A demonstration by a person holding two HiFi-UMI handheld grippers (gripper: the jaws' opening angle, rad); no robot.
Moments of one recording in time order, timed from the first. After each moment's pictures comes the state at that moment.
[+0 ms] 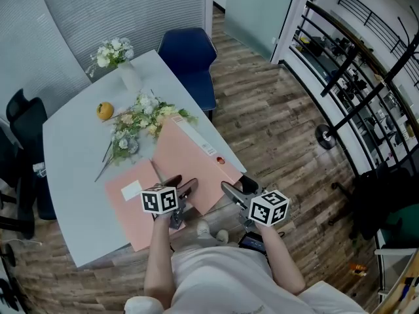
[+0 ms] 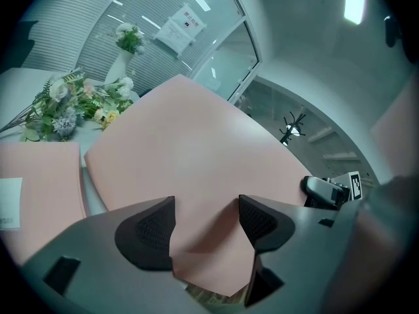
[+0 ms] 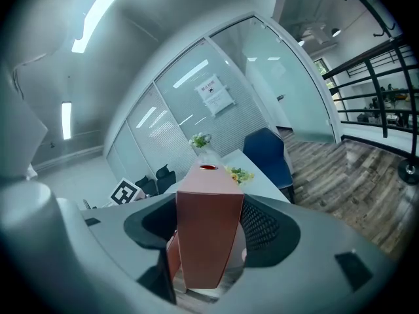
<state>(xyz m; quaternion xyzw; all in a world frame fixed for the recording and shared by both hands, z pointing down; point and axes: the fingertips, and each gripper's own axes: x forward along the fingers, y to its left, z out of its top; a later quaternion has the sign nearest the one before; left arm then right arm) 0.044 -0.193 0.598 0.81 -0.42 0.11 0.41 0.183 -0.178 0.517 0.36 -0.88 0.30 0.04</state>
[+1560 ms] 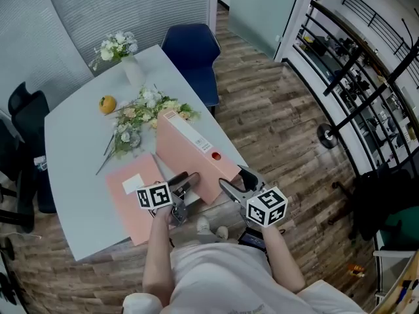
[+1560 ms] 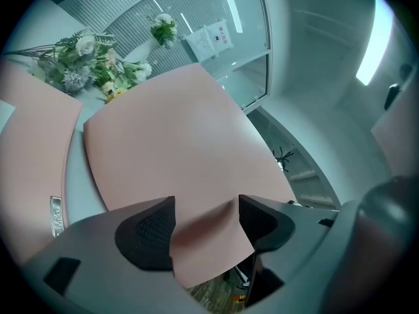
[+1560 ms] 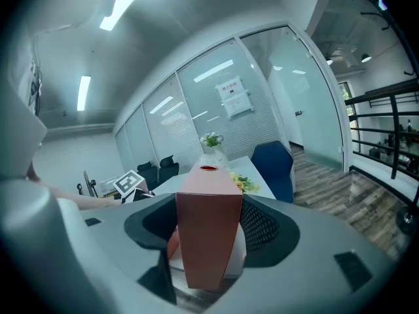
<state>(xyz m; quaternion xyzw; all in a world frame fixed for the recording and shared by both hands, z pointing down) 0.050 -0.188 0.576 0.80 -0.36 -0.03 0.48 0.166 -0.172 0.495 0.35 -0.91 0.20 0.09</state>
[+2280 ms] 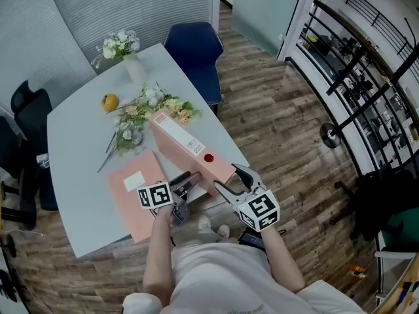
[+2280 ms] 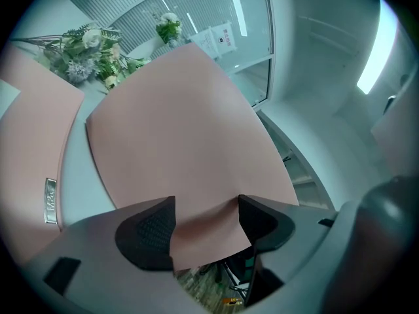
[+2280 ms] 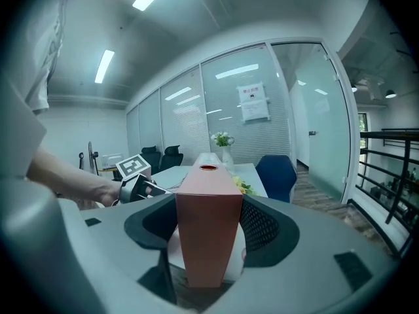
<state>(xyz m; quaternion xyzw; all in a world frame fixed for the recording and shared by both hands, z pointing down) 0.056 -0.179 0.572 0.79 -0.35 -0.05 0.50 0.145 -0.159 0.486 0.34 -0.93 0.09 0.14</state>
